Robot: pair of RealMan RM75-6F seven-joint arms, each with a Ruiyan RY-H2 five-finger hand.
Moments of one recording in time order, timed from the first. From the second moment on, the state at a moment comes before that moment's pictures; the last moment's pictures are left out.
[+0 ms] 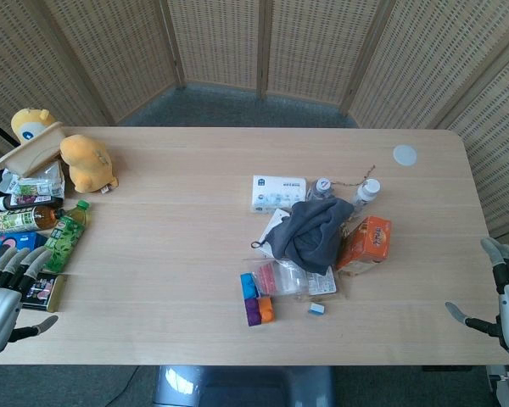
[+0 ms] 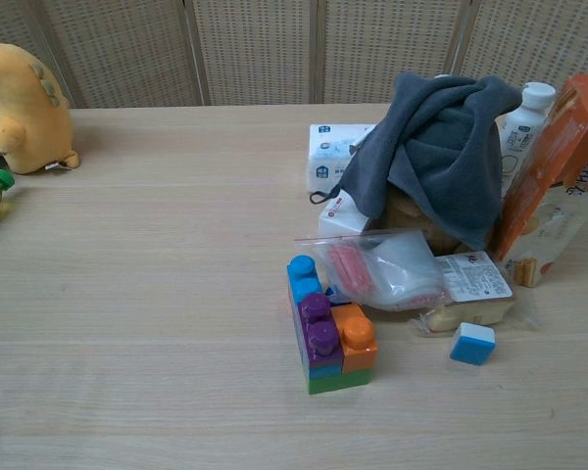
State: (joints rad) left arm -0.06 -0.99 0.06 -1.77 1.68 1.53 0.06; right arm 0.00 -0.96 0.10 -1.92 -1.45 1.55 0.07
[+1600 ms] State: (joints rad) left arm -0.93 -1.53 -0.02 -1.35 2.17 0.92 0.09; right arm -0.01 -0.92 0.10 -1.94 -1.46 1.56 0.16
